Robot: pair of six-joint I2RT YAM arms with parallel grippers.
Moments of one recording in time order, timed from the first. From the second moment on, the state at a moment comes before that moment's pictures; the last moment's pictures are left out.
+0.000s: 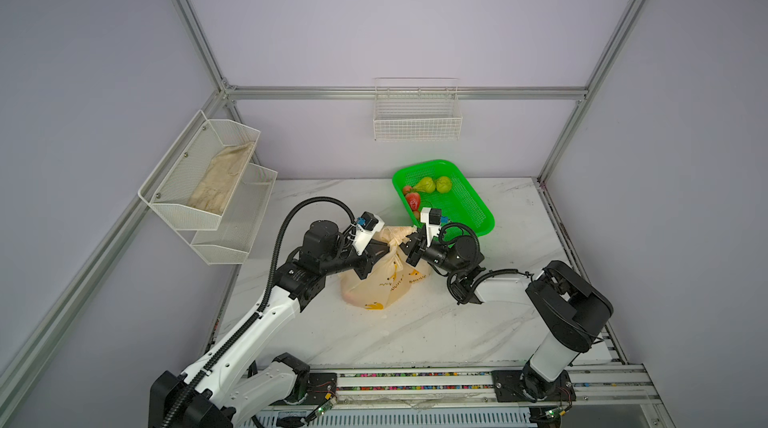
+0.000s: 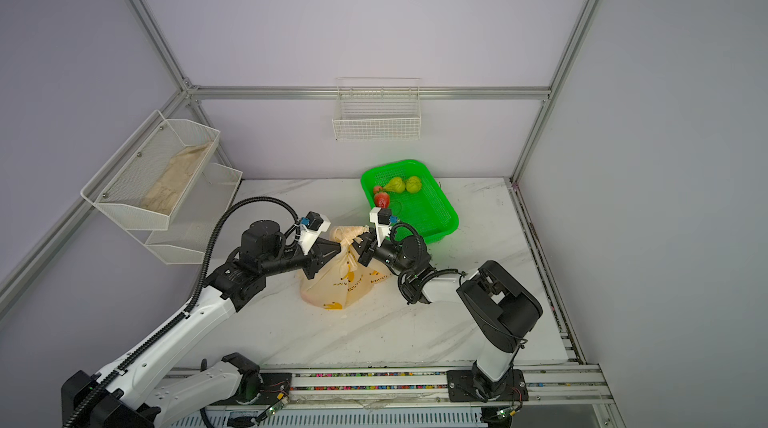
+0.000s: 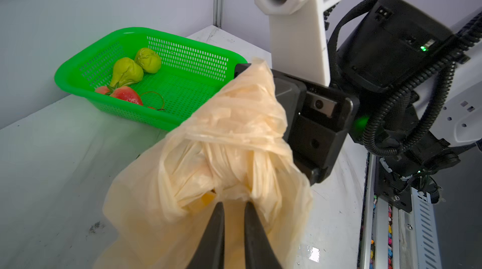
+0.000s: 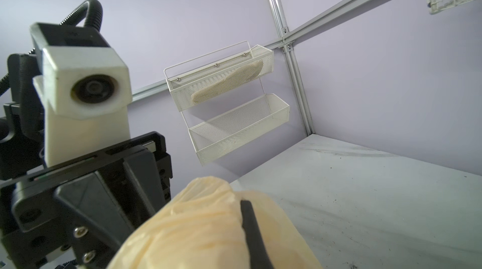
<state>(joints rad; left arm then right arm) -0.45 1.02 0.86 -0.25 0.50 0.08 0.74 1.70 0.74 1.26 -0.42 0.49</state>
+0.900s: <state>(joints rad) -0.51 0.99 0.70 -0.03 0.30 0.01 0.74 1.76 0.74 1.36 -0.49 0.70</state>
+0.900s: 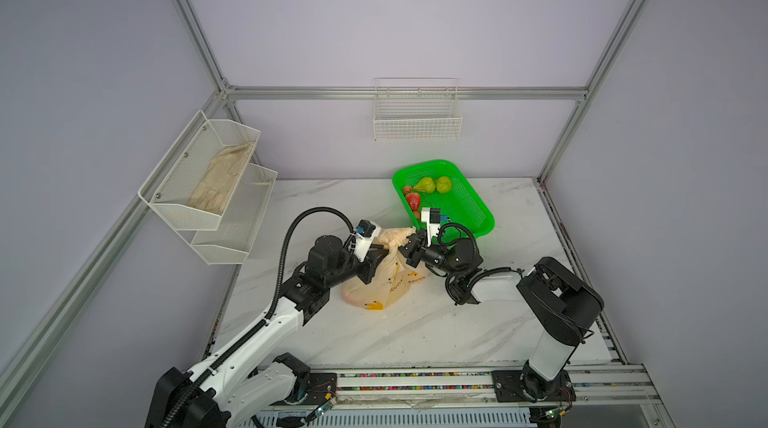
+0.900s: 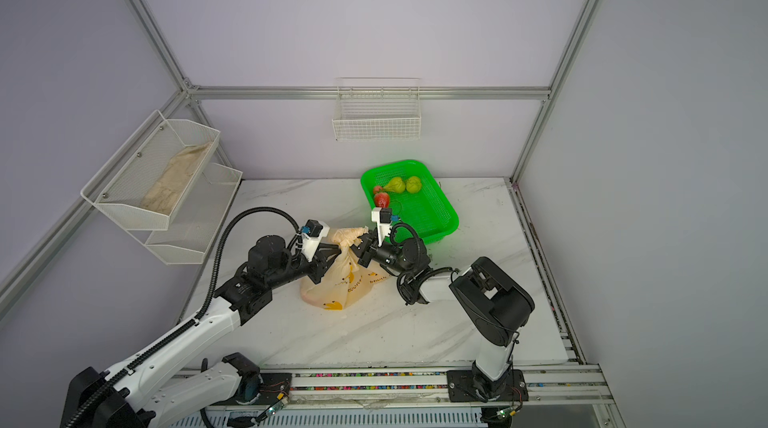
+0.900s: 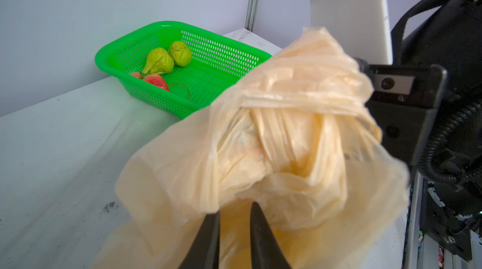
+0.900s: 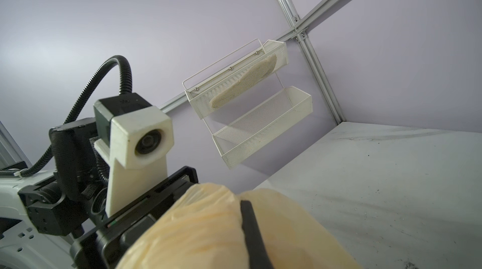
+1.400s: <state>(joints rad) -0.51 0.94 0.70 -0.20 0.22 0.48 0.74 1.76 0.77 1.33 -0.57 0.66</state>
